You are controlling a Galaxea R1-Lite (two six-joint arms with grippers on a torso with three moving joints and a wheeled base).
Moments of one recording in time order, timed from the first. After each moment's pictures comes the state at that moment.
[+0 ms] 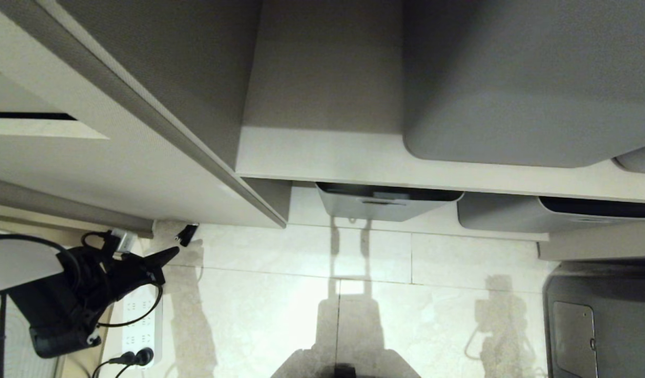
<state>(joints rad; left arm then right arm) 0.33 2.47 -0.80 -1.52 -0.77 0.12 0.00 0.00 0.00 -0.01 -0.05 0.06</state>
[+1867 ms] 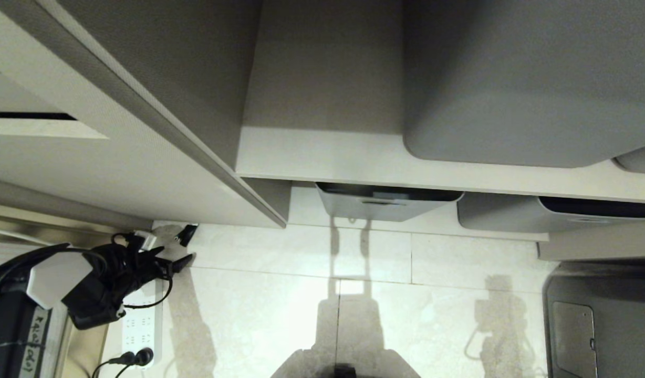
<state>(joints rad) 0.34 2.74 -1.37 -1.13 -0.58 0.27 0.00 0.00 0.00 -0.01 -0.05 0.06</state>
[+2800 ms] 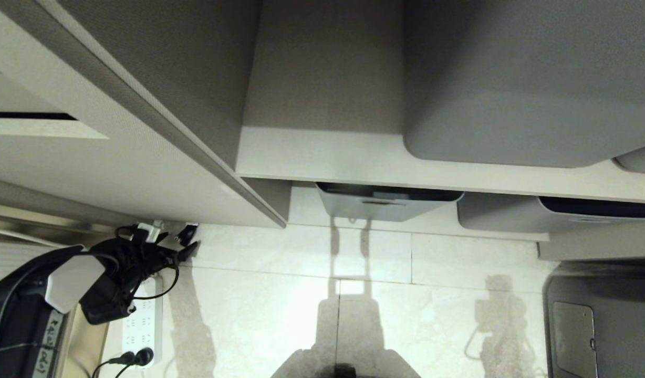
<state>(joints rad) 0.31 2.81 -1.49 -1.25 -0.58 0.21 0.00 0.00 0.00 -0.01 -0.05 0.06</state>
